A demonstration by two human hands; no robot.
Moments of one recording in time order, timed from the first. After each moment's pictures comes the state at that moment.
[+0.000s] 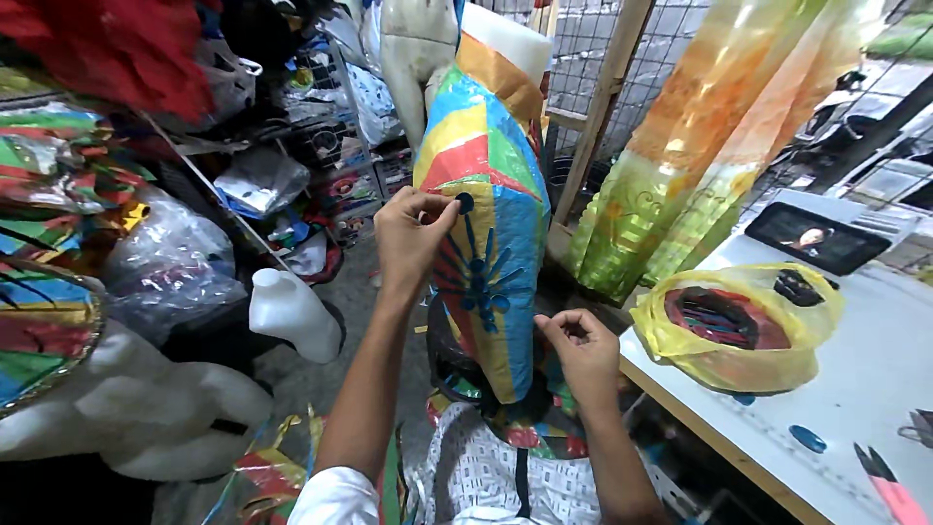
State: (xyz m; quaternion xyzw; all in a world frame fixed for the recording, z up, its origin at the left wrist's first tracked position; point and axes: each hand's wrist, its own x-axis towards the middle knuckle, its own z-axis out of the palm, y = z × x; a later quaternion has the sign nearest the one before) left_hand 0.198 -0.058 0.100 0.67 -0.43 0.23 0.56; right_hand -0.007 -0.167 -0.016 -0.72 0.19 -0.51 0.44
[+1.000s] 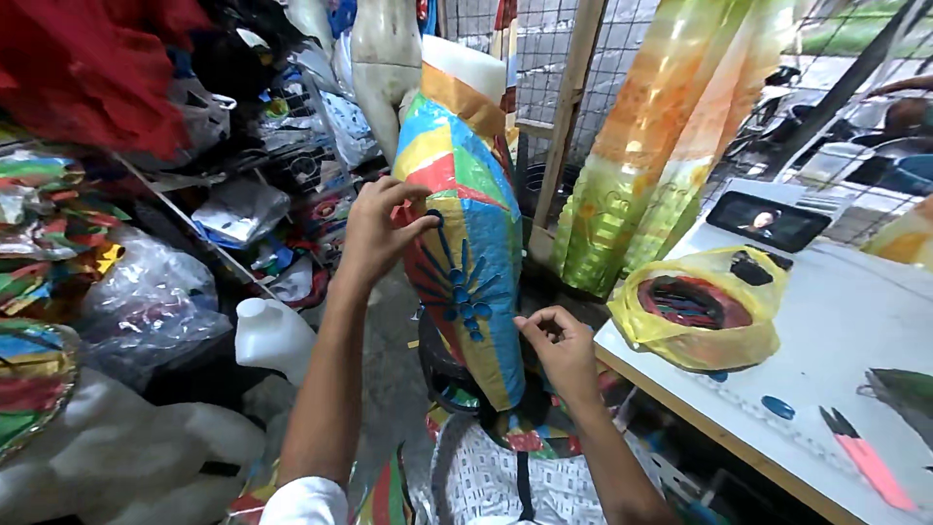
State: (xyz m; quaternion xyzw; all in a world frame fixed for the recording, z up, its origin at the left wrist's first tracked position) left_hand 0.227 -0.051 0.135 0.68 -0.58 0.21 0.38; right_hand -0.010 -0.169 -0.015 -0.72 0.17 -0.51 0.44
